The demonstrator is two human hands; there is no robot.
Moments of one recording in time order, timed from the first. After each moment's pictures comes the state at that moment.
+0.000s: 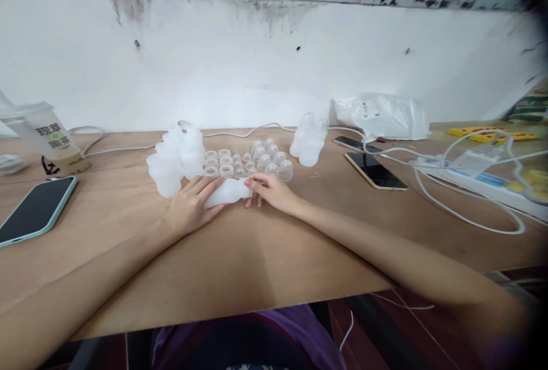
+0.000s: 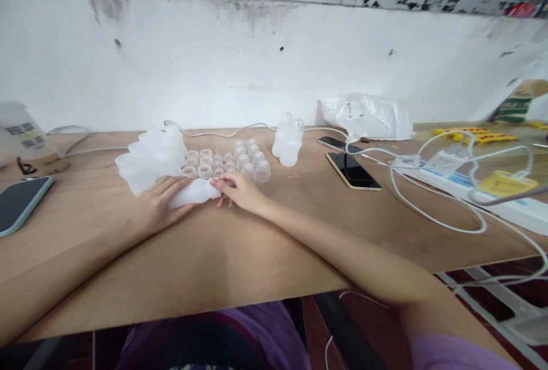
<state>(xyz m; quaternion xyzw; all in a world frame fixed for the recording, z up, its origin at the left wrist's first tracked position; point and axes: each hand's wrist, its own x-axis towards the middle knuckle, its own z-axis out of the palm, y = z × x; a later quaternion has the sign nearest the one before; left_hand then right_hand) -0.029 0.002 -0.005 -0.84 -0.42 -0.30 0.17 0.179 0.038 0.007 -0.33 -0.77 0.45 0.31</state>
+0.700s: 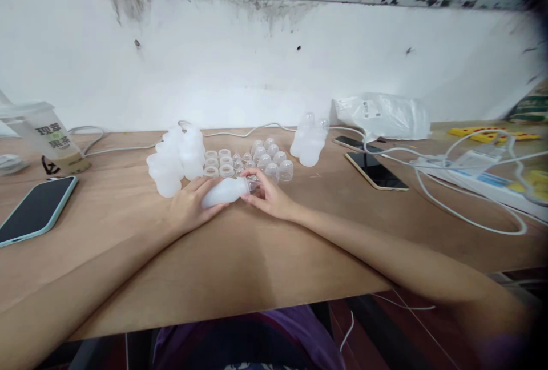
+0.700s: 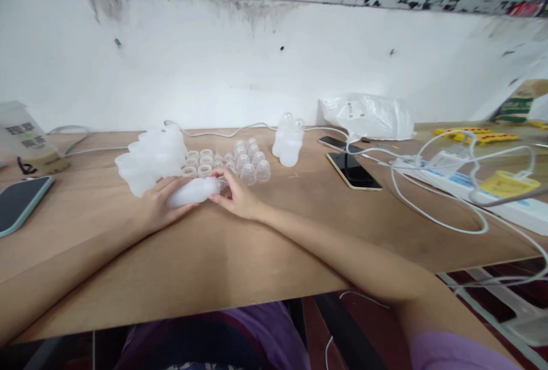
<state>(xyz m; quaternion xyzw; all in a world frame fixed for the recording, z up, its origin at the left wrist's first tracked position) -0.030 0.005 -0.004 -0.84 -0.45 -0.30 0.09 0.179 0.033 0.000 -0.28 -0.82 0.34 0.37</state>
